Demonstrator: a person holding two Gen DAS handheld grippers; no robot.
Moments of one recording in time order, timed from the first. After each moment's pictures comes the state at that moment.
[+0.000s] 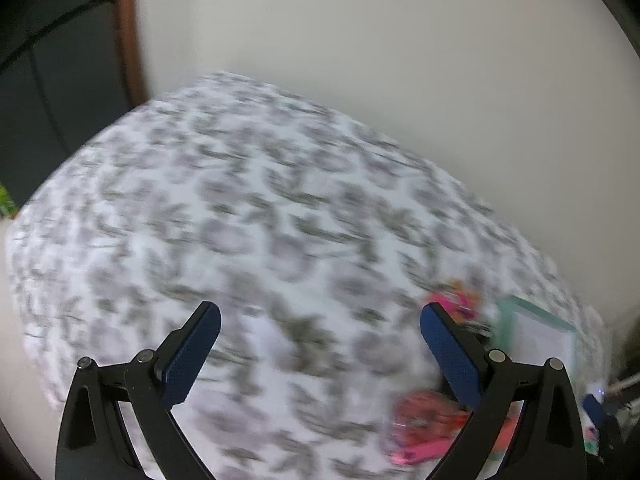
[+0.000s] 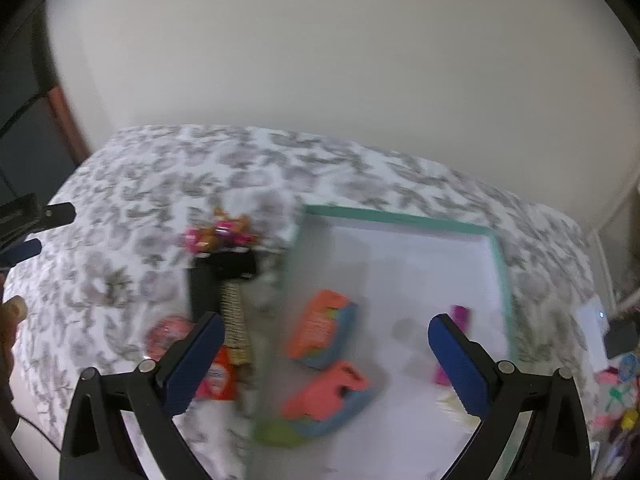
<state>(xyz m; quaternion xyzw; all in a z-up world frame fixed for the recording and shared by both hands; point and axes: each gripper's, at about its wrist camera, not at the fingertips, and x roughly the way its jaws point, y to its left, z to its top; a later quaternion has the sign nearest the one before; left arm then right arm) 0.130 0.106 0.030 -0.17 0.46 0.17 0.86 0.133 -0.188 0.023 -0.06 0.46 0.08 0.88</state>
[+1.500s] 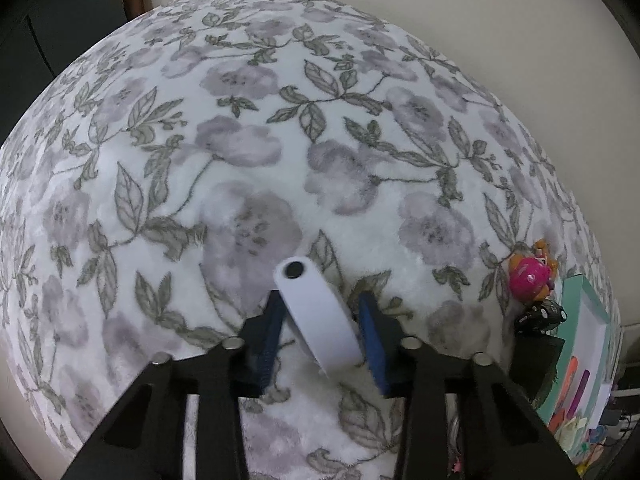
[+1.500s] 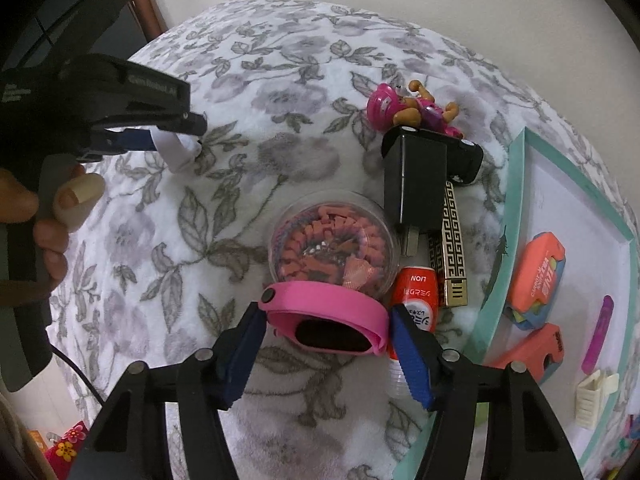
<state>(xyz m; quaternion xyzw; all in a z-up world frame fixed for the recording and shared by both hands) 0.141 0.132 -0.086 -0.22 0.56 0.16 0.78 0.102 -0.061 -0.059 -0.15 0.57 0.22 0.78</state>
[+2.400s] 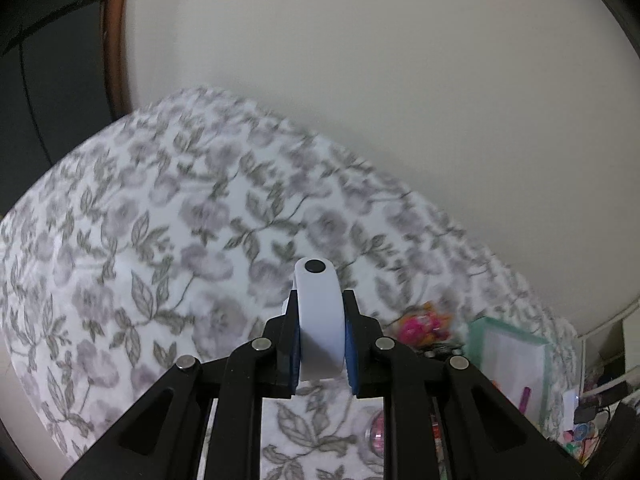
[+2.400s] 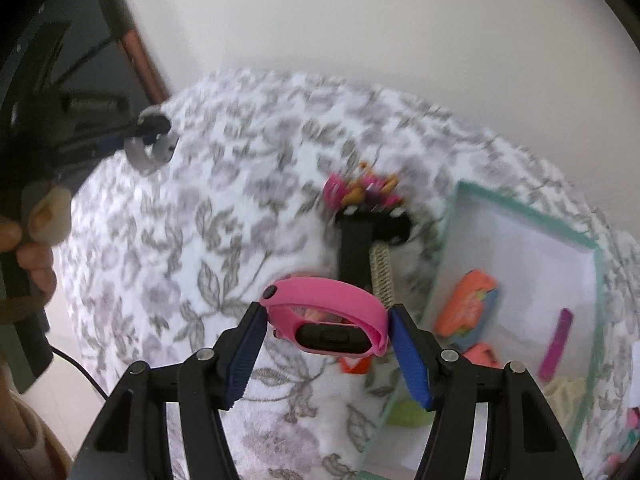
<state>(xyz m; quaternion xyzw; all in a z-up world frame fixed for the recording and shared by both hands) 0.126 0.109 0.042 -0.20 0.42 0.11 0.88 0.110 -0.114 0.017 -0.07 0.51 0.22 0.83</state>
